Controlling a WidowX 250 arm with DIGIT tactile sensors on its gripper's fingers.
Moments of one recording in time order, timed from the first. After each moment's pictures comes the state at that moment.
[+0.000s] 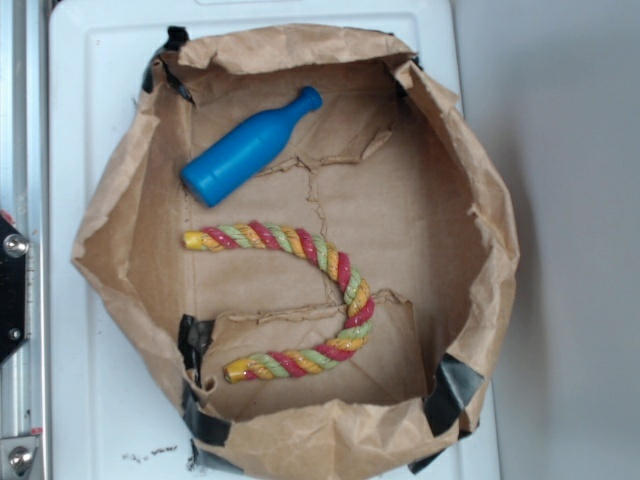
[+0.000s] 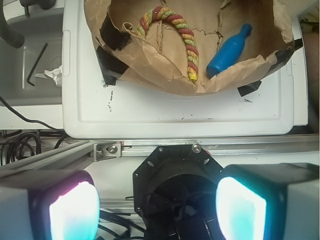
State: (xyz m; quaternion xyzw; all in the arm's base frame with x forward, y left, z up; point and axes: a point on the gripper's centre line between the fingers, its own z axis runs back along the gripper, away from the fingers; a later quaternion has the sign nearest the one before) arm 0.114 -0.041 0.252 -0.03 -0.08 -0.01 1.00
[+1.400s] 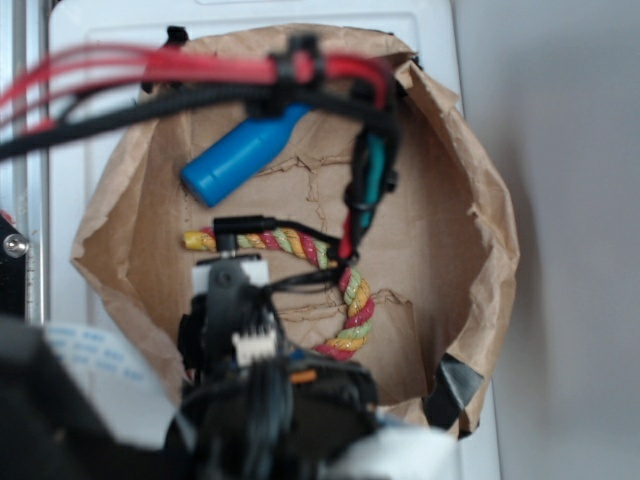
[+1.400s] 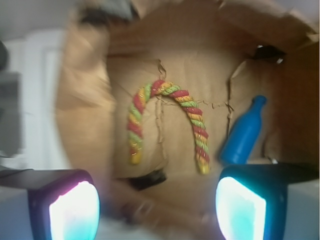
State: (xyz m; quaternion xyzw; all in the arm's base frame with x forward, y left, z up) arm 0.259 -0.041 0.171 0.06 -0.09 0.04 0.99
